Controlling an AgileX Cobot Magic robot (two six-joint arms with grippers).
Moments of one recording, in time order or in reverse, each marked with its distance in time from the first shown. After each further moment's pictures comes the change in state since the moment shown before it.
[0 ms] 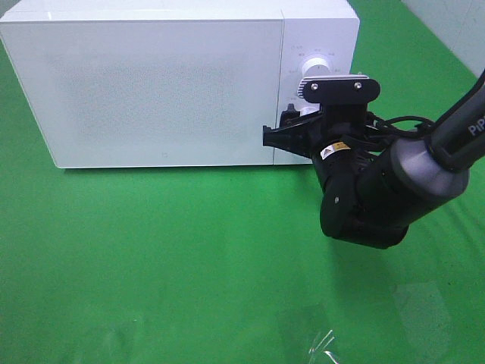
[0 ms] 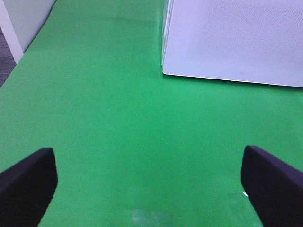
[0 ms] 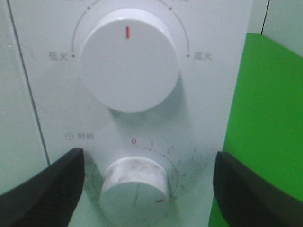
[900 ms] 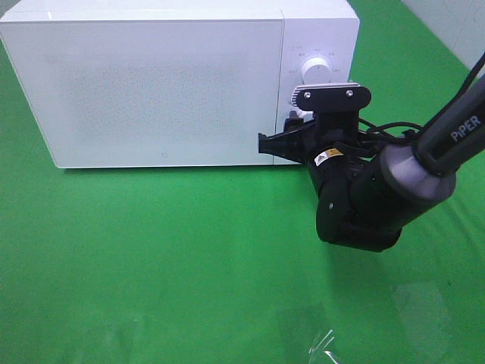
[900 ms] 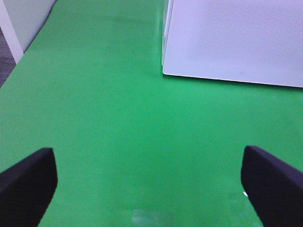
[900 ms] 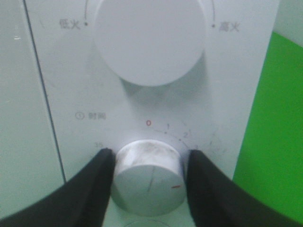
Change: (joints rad) left arm 0.000 0.000 0.000 0.000 0.000 0.000; right arm -0.001 0.043 -0.019 -0.026 0.001 0.009
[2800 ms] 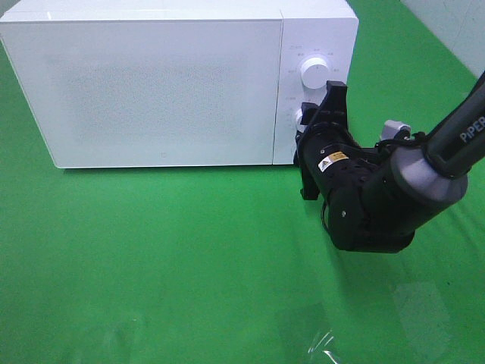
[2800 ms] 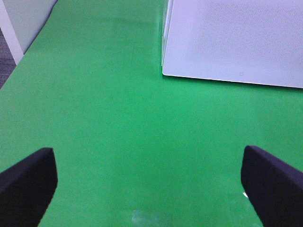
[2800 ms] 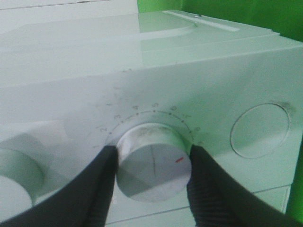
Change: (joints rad) left arm 0.000 0.000 0.000 0.000 -0.004 0.000; right arm -0.023 0.000 0.029 -0.145 -0.012 1.751
